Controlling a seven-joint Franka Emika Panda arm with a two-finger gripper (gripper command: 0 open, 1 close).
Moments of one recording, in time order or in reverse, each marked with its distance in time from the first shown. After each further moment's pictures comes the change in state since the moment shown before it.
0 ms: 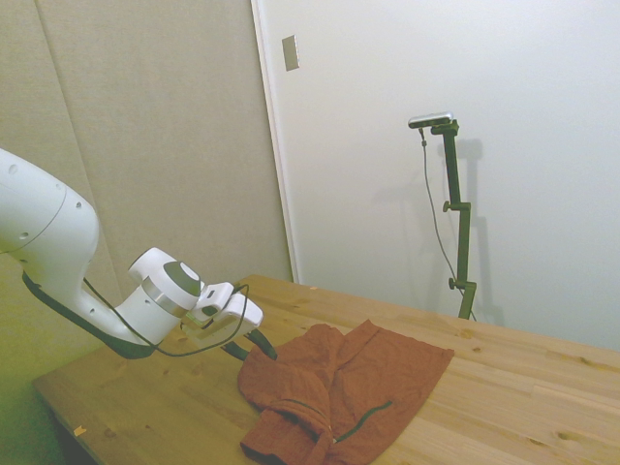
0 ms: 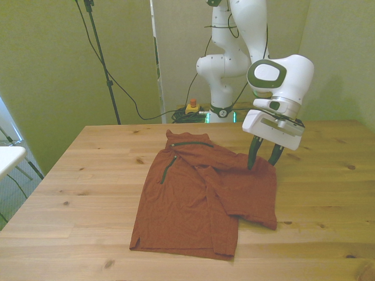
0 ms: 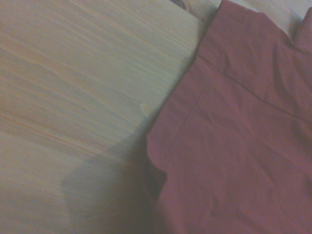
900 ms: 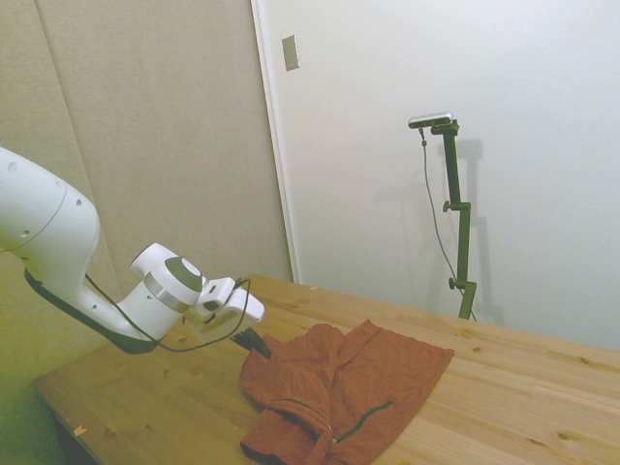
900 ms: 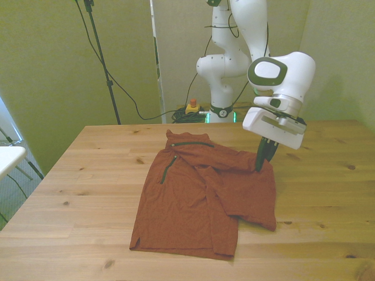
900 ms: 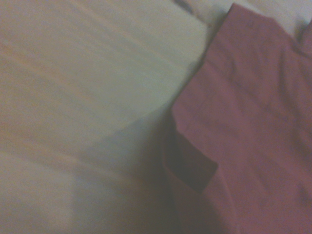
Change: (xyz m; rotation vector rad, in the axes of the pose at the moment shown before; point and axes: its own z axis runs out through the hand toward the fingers) arm 0.030 0.008 -0.010 0.006 0.033 0.052
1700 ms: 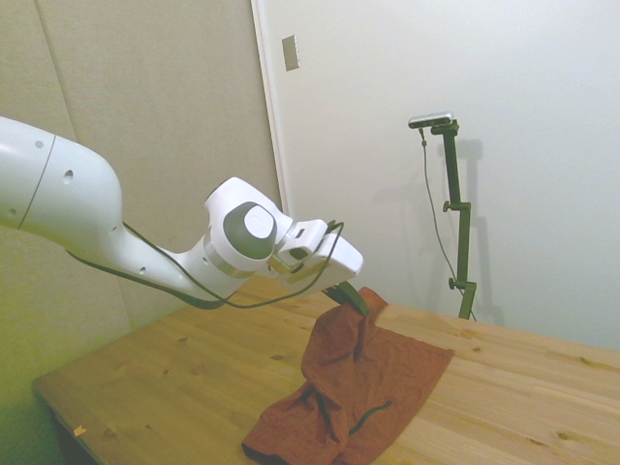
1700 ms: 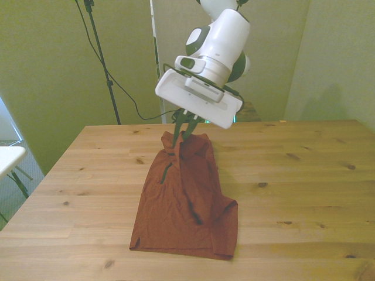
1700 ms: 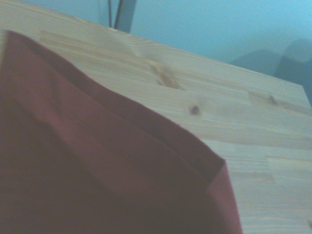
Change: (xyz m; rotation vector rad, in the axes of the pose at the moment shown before) arm 0.195 0.171 0.029 -0.098 0.048 0.266
